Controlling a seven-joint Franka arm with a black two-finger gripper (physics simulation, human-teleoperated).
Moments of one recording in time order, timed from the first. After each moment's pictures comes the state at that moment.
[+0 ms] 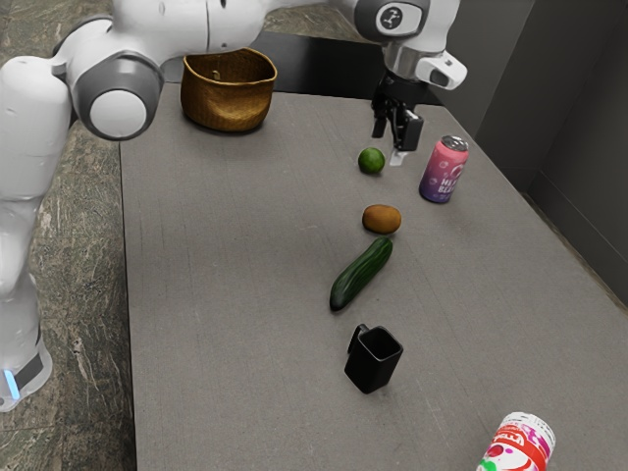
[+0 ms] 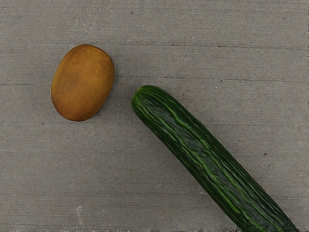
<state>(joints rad) -0.05 0.29 0.14 -1.14 -0.04 1.47 0.06</state>
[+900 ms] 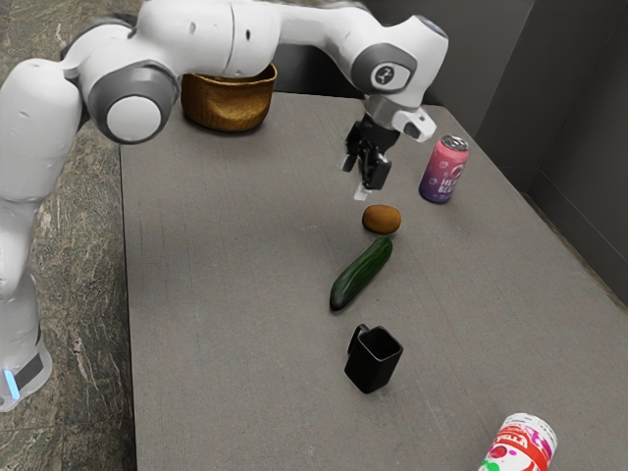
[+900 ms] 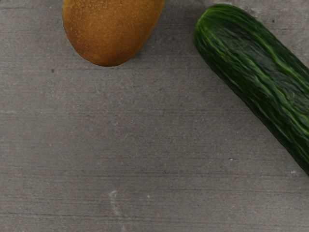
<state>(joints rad) -0.02 0.34 0.17 -1.33 0.00 1.52 0.14</state>
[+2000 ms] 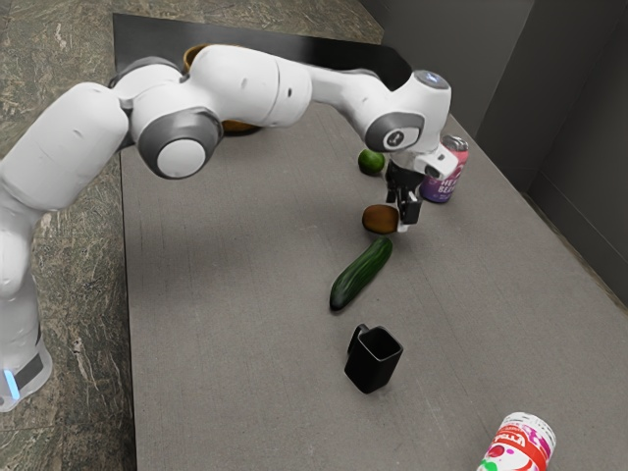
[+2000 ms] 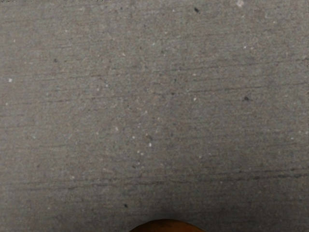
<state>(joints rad) 0.01 0.61 0.17 -1.22 -0.05 1.98 0.23</state>
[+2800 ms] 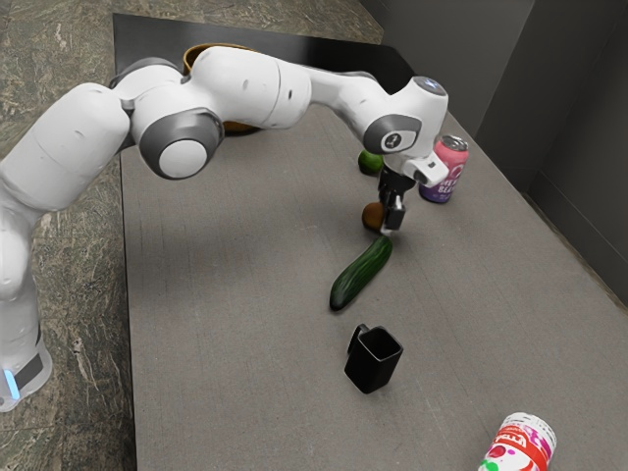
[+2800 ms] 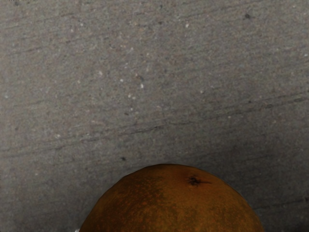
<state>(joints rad) 0.02 0.62 0.17 -1.23 -0.05 1.91 0.38</state>
